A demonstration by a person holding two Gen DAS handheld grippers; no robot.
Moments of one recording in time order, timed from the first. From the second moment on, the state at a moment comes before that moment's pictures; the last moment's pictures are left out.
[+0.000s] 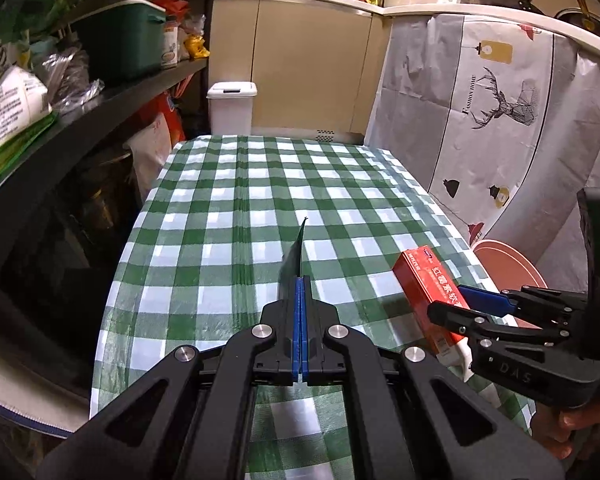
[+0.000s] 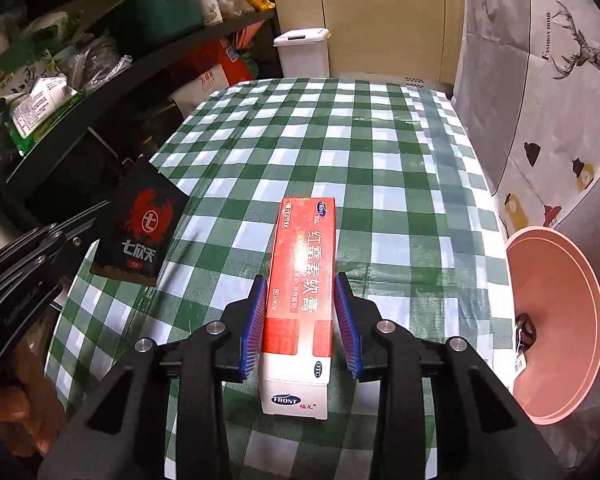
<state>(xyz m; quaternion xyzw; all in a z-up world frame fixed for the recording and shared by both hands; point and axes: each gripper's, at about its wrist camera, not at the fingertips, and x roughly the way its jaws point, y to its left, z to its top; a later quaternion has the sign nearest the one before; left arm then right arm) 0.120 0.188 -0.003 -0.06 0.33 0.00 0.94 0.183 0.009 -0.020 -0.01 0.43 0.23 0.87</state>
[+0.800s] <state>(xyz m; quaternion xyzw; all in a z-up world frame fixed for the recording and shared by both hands) 0.119 0.136 0.019 -0.04 0.31 -0.03 0.95 0.153 -0.054 0.028 -0.01 0.31 0.18 0.93</state>
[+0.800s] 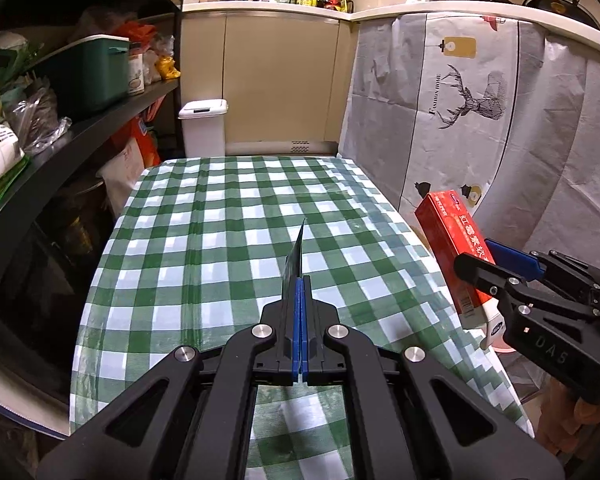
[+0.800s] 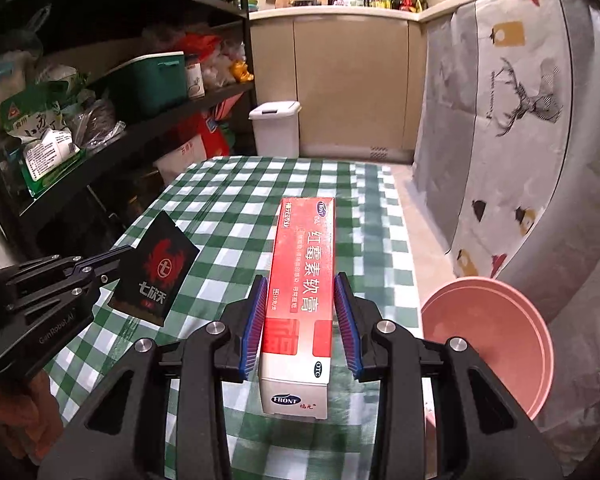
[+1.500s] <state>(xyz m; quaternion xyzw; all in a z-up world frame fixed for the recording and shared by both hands) 0.131 0.095 0.026 -0.03 0.31 -0.05 0.95 0.151 -0.094 0.050 0.01 0.27 0.14 0.95</state>
